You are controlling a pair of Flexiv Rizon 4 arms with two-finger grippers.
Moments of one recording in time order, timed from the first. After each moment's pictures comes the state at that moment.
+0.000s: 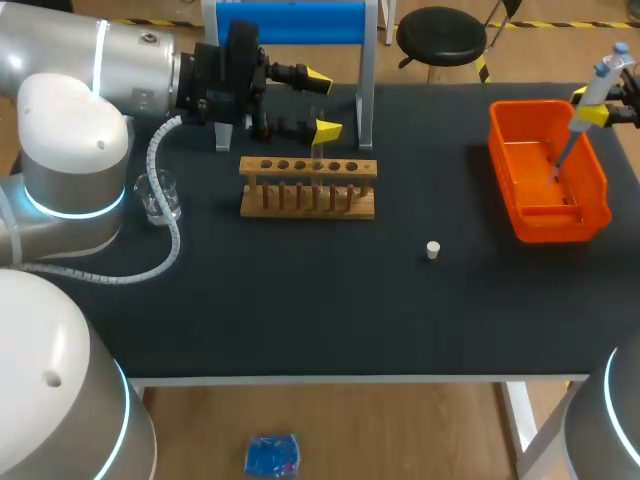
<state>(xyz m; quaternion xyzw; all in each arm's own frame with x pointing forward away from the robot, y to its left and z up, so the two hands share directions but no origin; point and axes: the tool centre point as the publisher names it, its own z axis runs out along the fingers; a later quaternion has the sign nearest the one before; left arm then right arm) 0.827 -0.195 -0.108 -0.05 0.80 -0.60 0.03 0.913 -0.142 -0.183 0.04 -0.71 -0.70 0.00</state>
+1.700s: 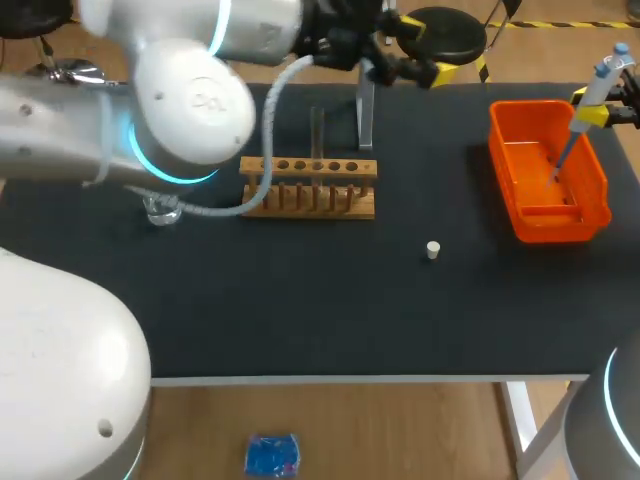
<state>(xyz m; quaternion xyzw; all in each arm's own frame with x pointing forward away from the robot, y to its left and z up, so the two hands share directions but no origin) 0.845 -0.323 -0.036 -0.12 0.82 -0.55 0.08 0.913 -0.142 -0.184 0.04 -0.71 -0.70 0.00</state>
